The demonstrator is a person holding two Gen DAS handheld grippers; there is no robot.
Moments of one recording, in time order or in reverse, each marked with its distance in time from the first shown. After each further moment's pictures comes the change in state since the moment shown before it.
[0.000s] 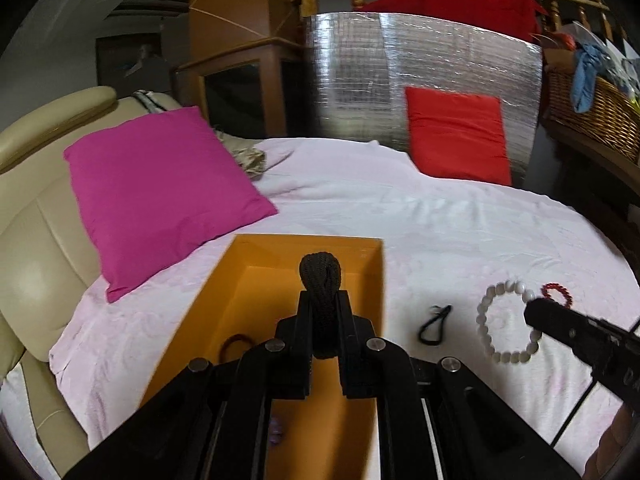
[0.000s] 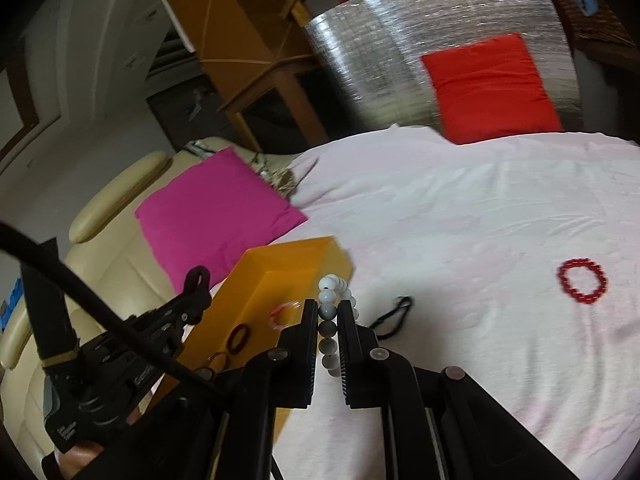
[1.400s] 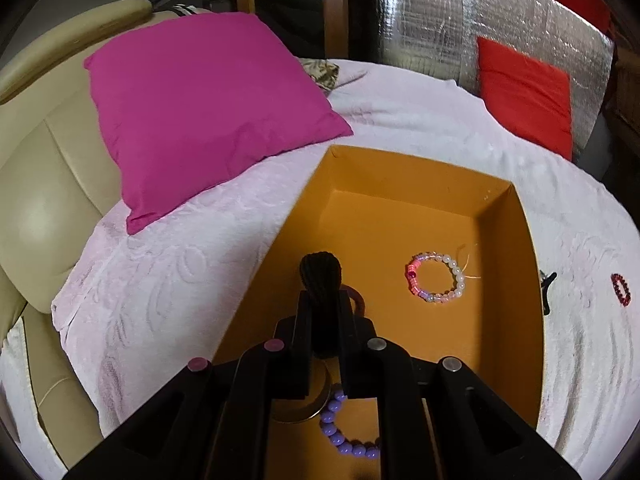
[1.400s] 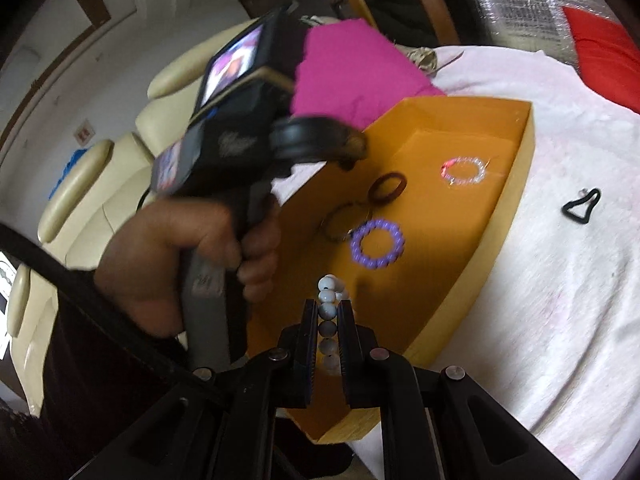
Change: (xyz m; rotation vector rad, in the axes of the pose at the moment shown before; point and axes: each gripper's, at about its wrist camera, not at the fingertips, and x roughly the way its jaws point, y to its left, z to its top) left arm 0.080 0.088 -0.030 -0.099 0.255 0.081; right arm 0.058 0.119 -0.116 -0.246 0.349 0.262
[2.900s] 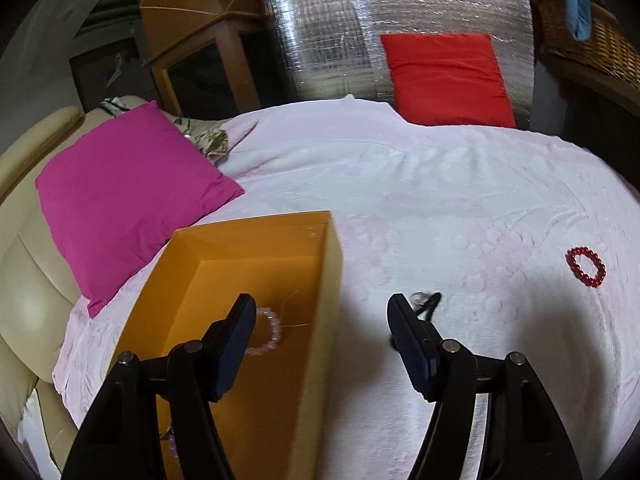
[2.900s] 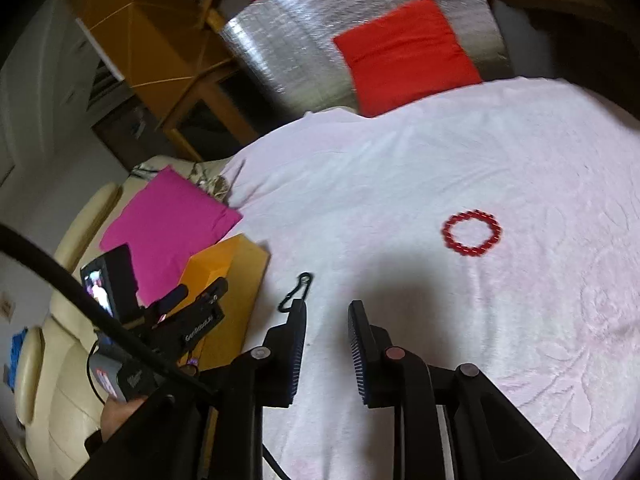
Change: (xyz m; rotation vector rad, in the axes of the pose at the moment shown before) left arm -0.032 -0.178 0.008 0.247 -0.135 0.006; right arm -0.195 -0.198 0.011 0.505 -0.294 -0.341
